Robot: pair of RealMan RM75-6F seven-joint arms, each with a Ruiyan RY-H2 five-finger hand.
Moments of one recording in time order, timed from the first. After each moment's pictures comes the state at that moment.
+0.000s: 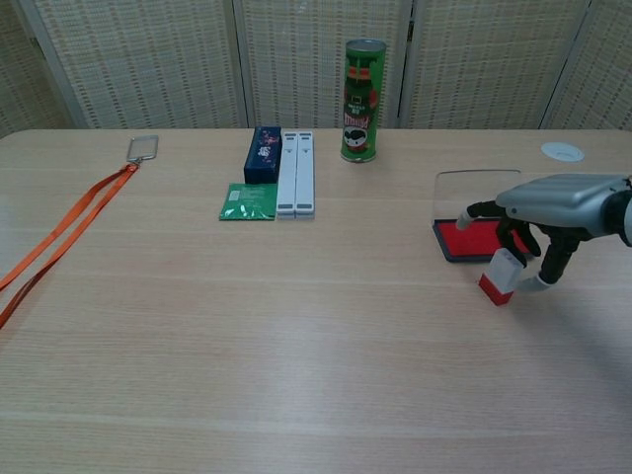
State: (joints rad) left arm -0.08 -1.16 -0.07 -1.58 1.46 1.53 0.13; right arm 0.78 -1.36 0.01 -1.53 -0.94 0.78 -0.50
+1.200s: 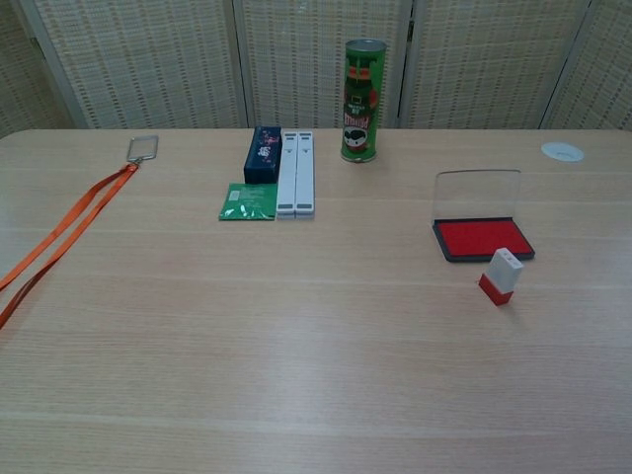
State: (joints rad) left arm -0.06 -1.16 -0.06 -1.60 1.49 1.56 0.13; right arm 0.28 -1.21 -0.11 -1.50 -1.54 1.54 -0.18
